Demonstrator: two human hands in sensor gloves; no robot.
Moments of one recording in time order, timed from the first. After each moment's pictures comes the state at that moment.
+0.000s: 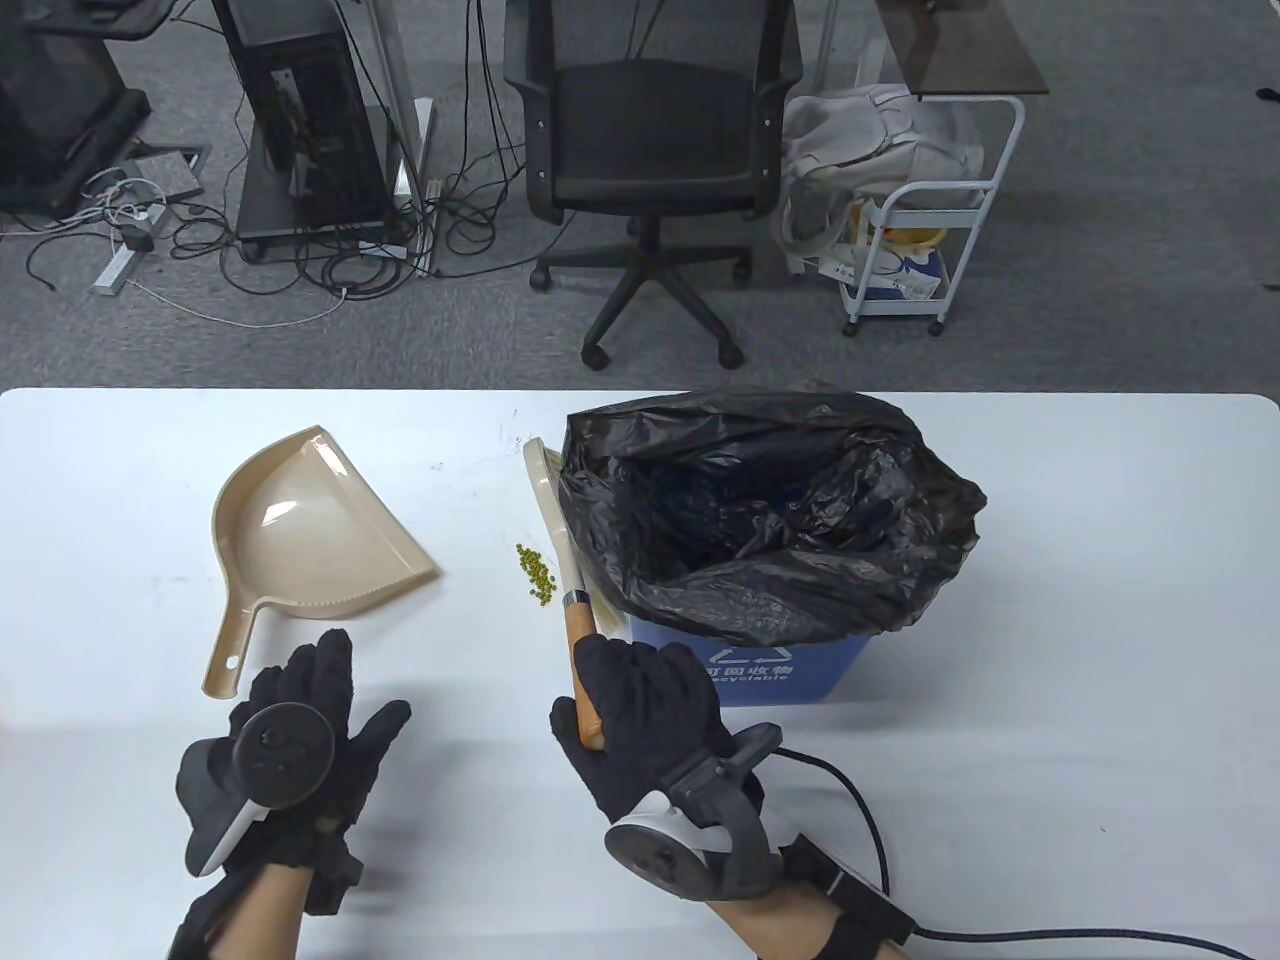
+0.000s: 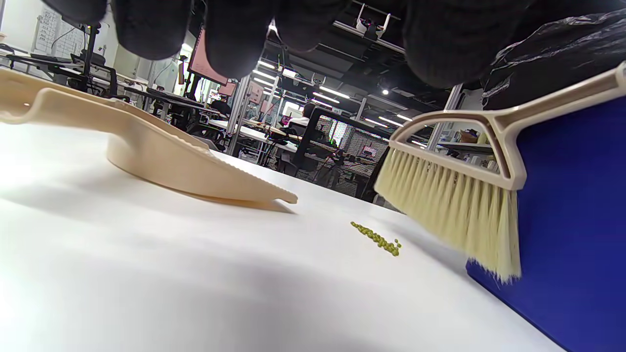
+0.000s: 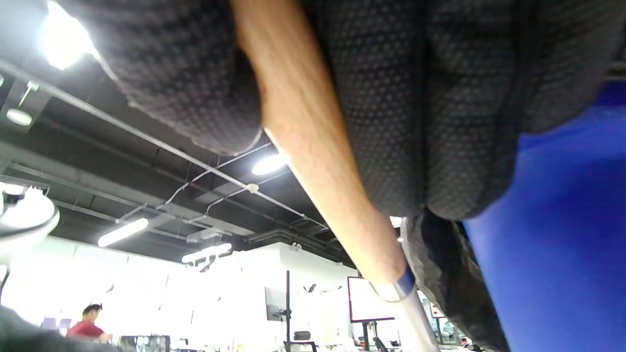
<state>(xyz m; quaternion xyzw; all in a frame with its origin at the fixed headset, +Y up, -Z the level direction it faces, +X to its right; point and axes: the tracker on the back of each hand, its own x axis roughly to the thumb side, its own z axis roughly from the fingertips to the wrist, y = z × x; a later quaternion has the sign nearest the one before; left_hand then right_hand) -0.296 -0.688 -0.233 0.04 0.01 0.17 0.98 0.005 -0.618 -0.201 0.28 -0.36 0.88 0.14</state>
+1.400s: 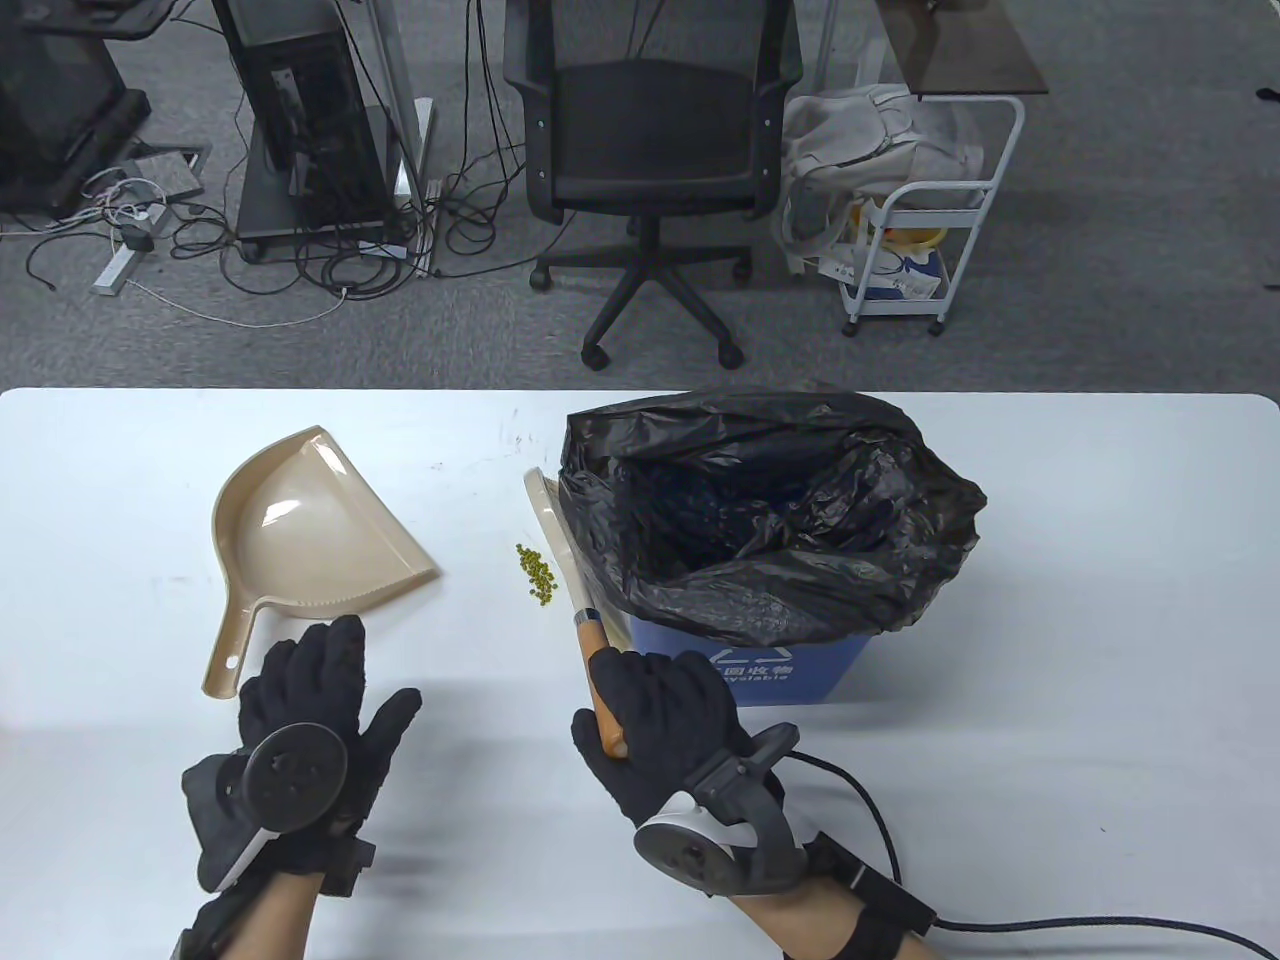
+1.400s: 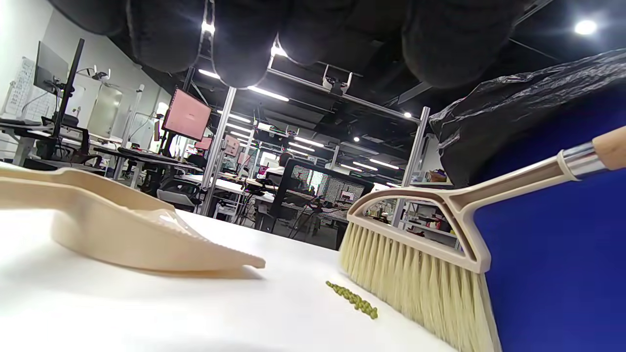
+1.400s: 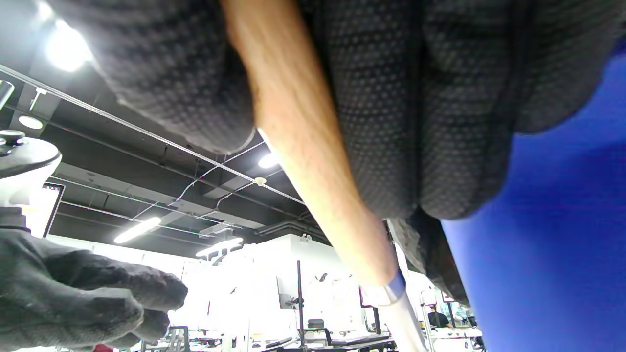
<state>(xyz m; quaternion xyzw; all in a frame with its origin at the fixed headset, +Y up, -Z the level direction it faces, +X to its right) -0.280 -0.666 -0.225 0.14 -0.02 0.14 0.98 0.026 -0.631 -0.206 0.29 -0.34 0.88 0.17</state>
